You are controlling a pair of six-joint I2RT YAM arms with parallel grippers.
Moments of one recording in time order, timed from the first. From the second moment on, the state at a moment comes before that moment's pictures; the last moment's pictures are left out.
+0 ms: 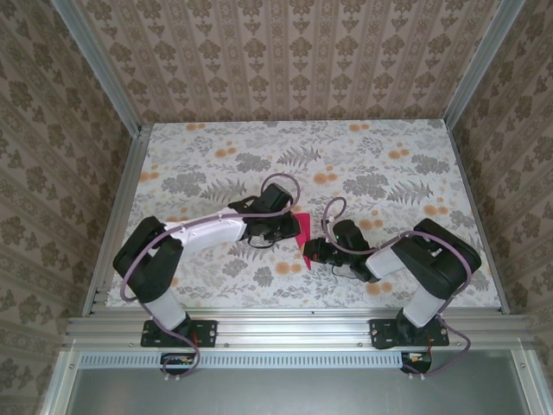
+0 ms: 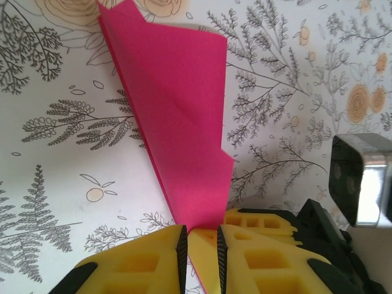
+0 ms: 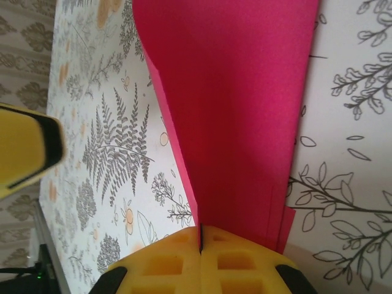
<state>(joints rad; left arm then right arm) -0.86 1.68 1.03 -0.33 0.18 -0.93 0.59 1.68 0.35 0.73 -0.37 0.90</state>
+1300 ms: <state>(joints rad) -0.86 1.90 1.10 -0.21 0.24 -0.89 0.57 1.49 0.36 0.42 -0.32 0.89</state>
